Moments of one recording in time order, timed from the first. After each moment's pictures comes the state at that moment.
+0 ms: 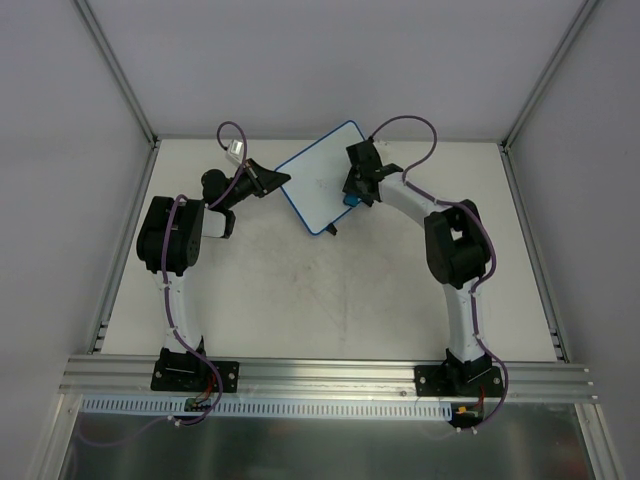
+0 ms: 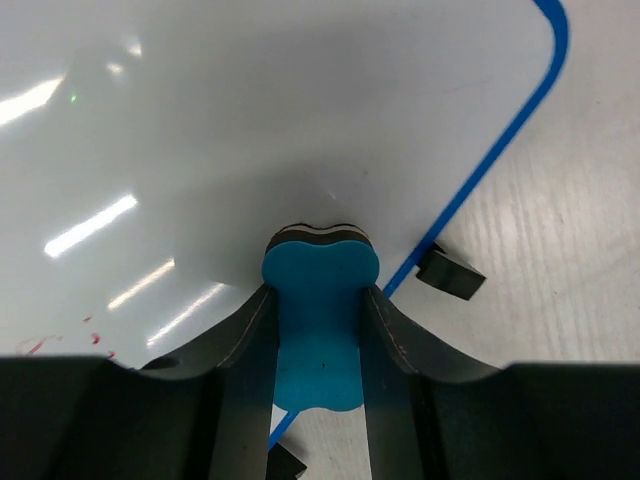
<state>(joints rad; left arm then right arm) -0.11 2.12 1.04 1.18 0.76 -0.99 0.50 2.17 1.71 -0.41 0.28 0.71</state>
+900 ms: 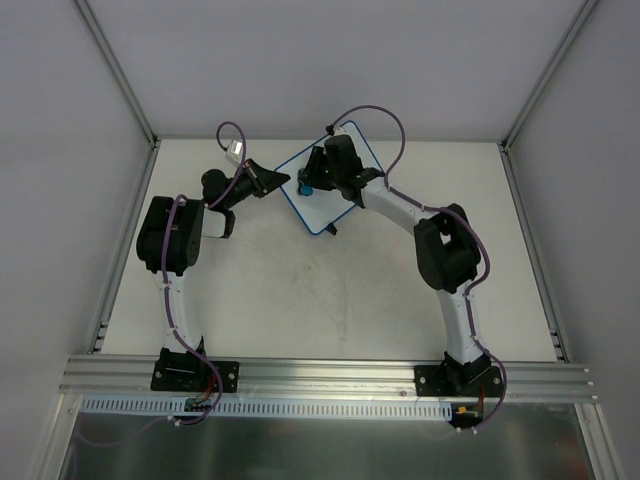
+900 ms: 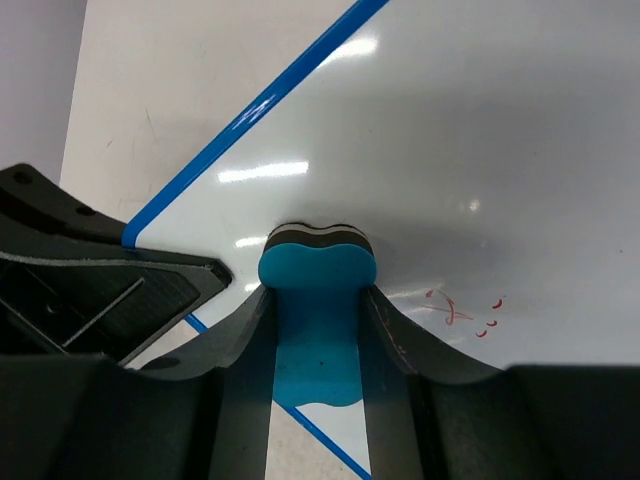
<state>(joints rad) -0.11 2.12 1.04 1.17 0.75 -0.99 0.61 2.18 1.76 -0.11 -0.06 0.61</state>
